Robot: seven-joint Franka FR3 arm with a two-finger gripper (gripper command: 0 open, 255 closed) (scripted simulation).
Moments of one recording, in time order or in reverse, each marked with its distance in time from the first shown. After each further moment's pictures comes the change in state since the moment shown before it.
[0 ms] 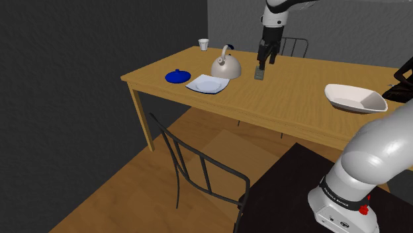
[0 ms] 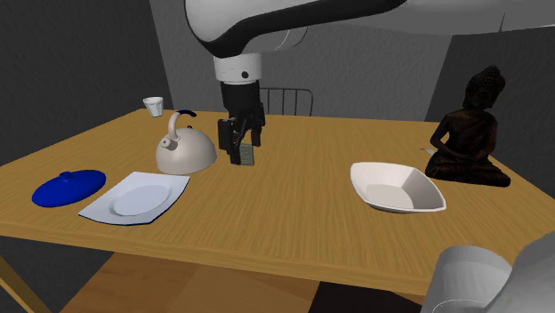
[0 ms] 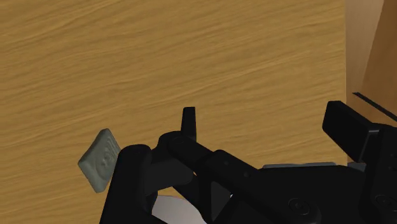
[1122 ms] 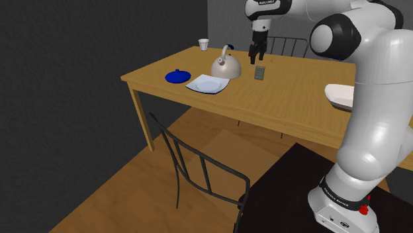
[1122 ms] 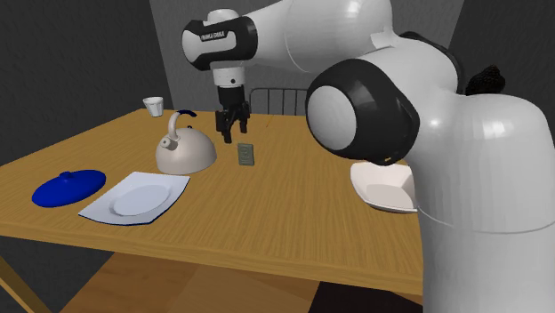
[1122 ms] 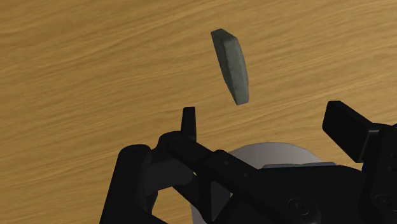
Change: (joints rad) arm -0.141 0.684 -0.131 0.699 0.167 -0.066 -0.283
